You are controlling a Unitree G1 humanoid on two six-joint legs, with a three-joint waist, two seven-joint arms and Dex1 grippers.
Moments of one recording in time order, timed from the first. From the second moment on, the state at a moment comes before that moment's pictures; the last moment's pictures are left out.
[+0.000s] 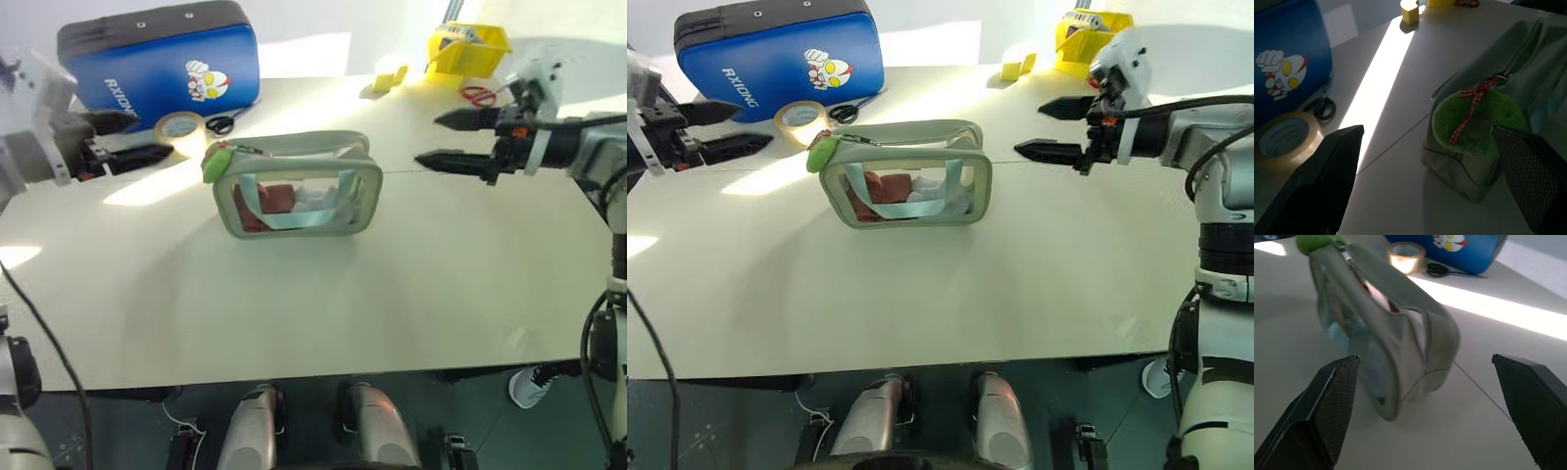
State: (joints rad) left arm -0.79 1.02 0.16 0.19 -0.51 0.71 -1.14; right arm -0.95 -0.88 0.01 0.13 0.45 0.76 1.21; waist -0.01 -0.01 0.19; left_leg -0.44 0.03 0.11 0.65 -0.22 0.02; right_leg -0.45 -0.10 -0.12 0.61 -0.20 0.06
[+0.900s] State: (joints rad) left arm -0.85 1.07 0.15 0.01 -0.61 0.84 -1.21; right arm -1.07 -0.67 0.19 0.34 0.28 0.49 1.22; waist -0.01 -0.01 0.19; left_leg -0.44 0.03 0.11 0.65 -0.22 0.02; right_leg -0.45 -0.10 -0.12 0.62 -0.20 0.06
